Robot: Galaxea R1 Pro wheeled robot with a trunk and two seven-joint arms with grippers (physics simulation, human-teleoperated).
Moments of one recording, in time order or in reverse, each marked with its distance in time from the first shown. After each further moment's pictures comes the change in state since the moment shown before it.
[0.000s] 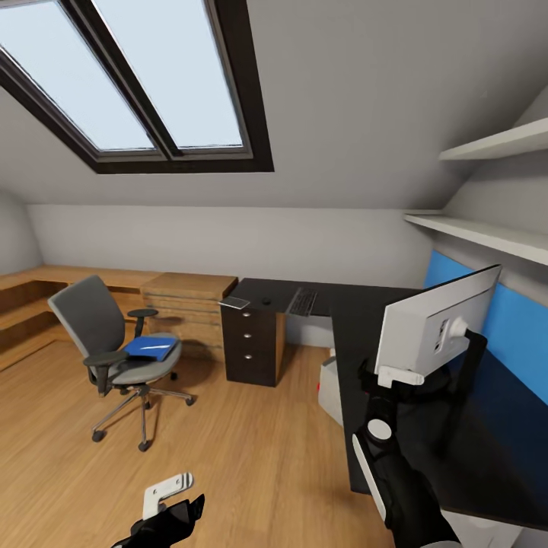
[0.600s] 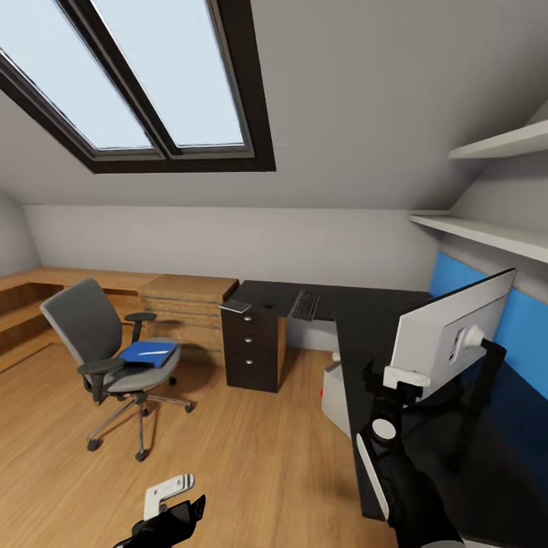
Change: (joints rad) left arm 0.000 0.000 -0.005 0.004 0.000 0.000 0.000; right arm -0.002 -0.003 -0.031 0.002 0.000 0.001 -0.002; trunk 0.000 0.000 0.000
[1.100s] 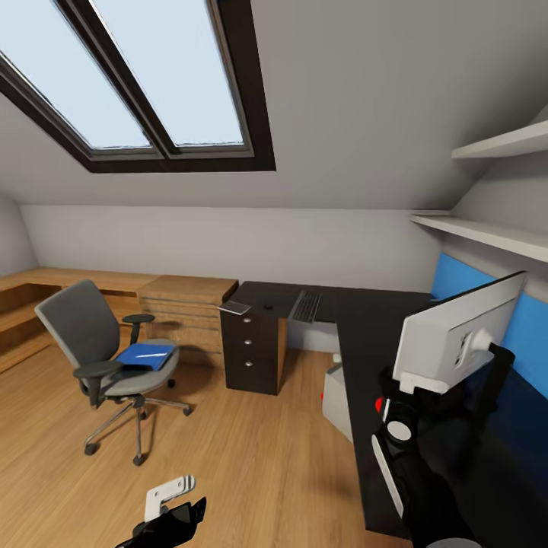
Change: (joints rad) left arm 0.000 -0.001 -0.002 0.009 0.000 0.000 0.000; right arm -0.007 -0.044 -0.065 0.043 -0.006 0.000 -0.002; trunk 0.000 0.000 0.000
